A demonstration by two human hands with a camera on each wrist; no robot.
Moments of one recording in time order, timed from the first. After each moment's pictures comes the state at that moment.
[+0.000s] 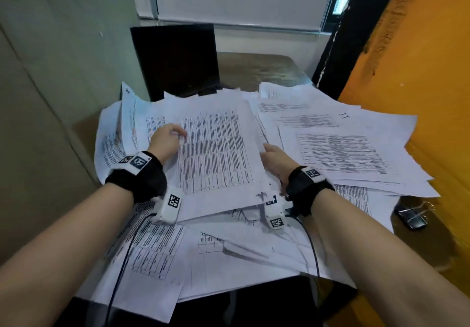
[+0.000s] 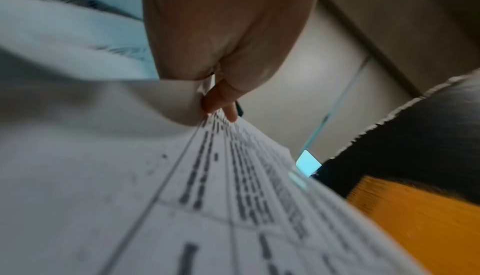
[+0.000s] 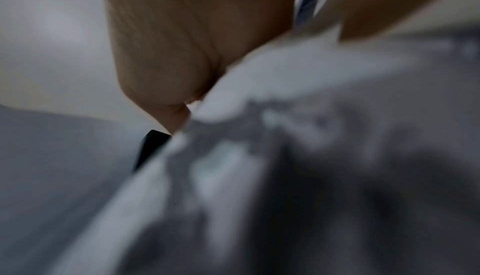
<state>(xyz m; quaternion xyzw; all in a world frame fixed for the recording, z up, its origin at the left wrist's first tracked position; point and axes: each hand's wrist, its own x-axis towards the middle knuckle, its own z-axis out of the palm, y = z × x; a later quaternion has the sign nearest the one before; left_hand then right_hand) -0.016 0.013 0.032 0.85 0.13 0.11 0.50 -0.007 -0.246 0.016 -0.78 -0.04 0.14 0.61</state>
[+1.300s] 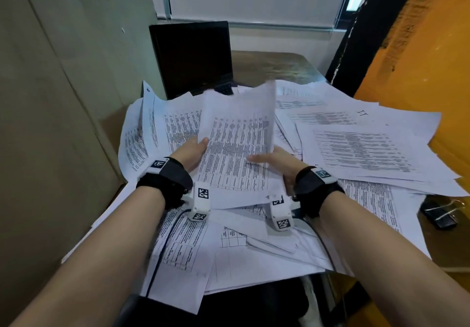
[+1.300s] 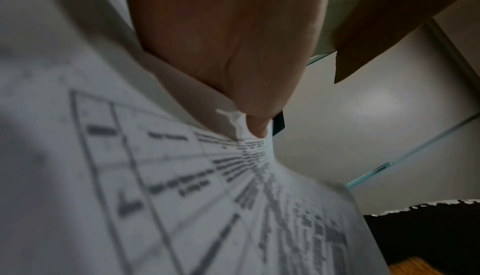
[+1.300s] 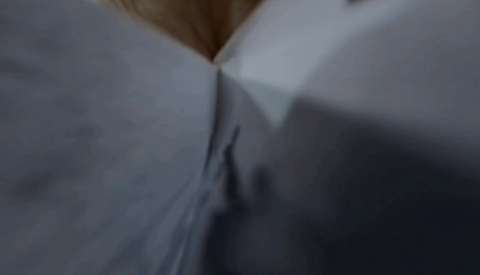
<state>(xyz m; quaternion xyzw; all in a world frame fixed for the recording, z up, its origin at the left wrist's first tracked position) -0.026 0.010 0.010 0.85 0.13 -0.03 0.51 -0.029 -0.214 0.024 -0.78 -0.08 0.18 0.59</state>
